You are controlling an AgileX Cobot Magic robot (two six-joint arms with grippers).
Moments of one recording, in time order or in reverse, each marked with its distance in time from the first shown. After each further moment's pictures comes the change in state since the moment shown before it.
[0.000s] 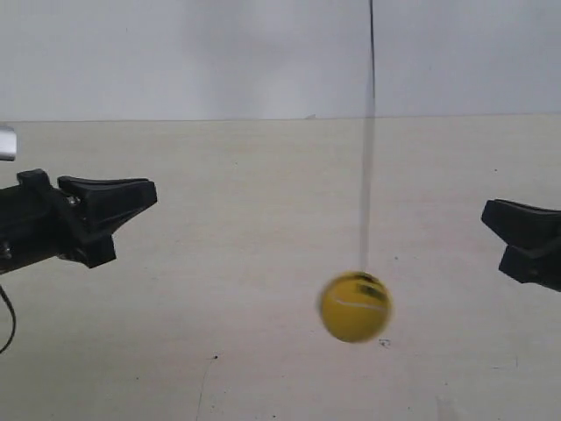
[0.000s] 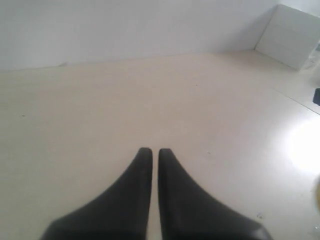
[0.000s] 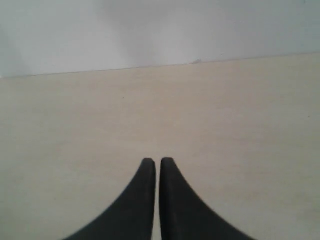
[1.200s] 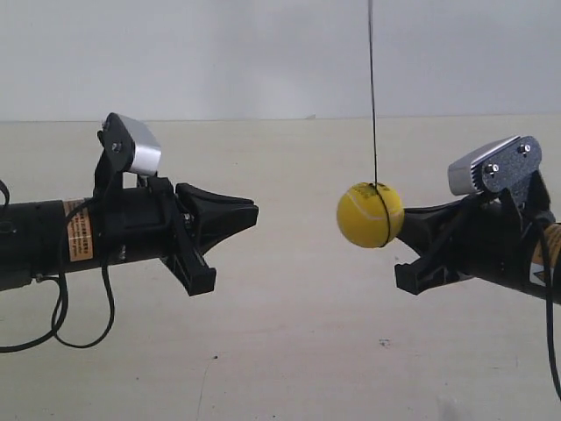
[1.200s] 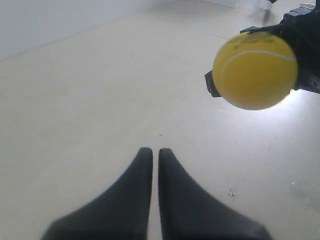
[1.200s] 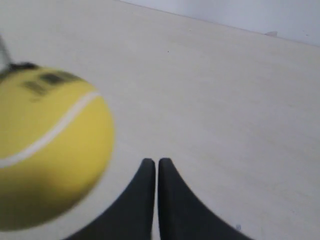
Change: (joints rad) left arm -0.268 0.193 -0.206 0.025 0.081 0.136; right arm 0.366 0.180 -0.210 0.124 0.228 -0.227
